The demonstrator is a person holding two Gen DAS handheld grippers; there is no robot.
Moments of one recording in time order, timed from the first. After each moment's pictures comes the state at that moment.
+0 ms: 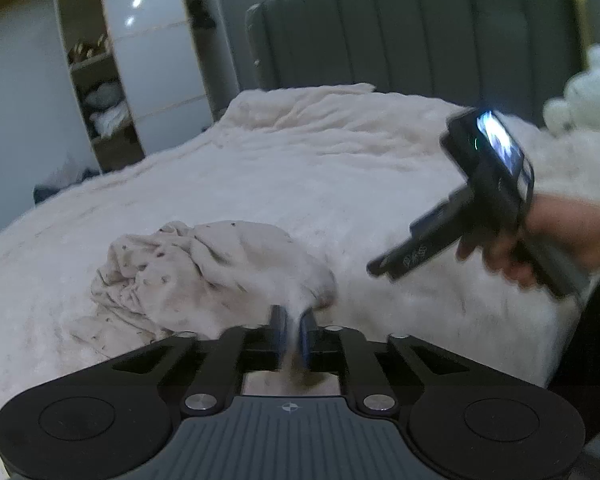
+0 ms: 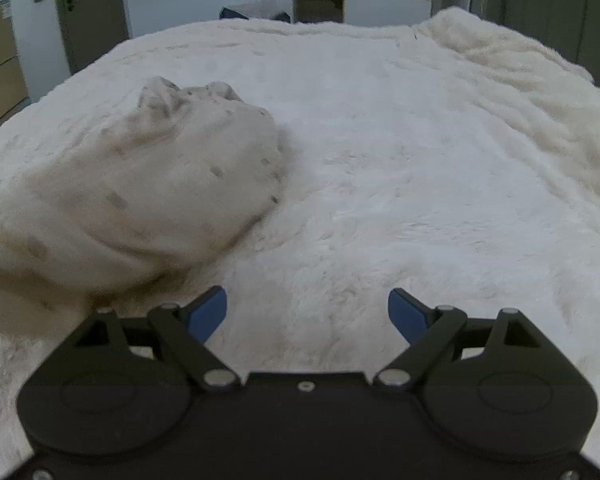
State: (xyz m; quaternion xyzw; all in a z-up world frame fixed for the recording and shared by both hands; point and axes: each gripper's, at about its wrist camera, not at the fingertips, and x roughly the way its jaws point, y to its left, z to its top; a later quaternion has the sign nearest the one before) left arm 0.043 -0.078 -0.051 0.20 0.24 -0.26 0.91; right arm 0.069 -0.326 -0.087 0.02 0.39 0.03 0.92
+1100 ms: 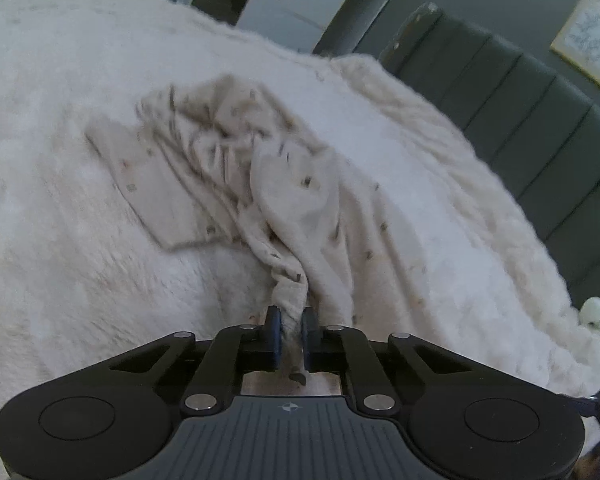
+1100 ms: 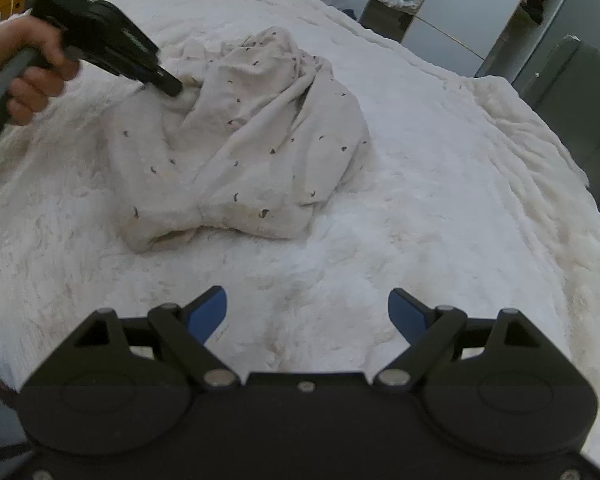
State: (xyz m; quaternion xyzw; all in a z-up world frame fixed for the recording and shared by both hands) left arm 0.189 0.055 -0.110 -0.18 0.37 -0.25 0.88; right arm -0.027 -0.208 -0.073 -0.18 0.40 0.02 0.90
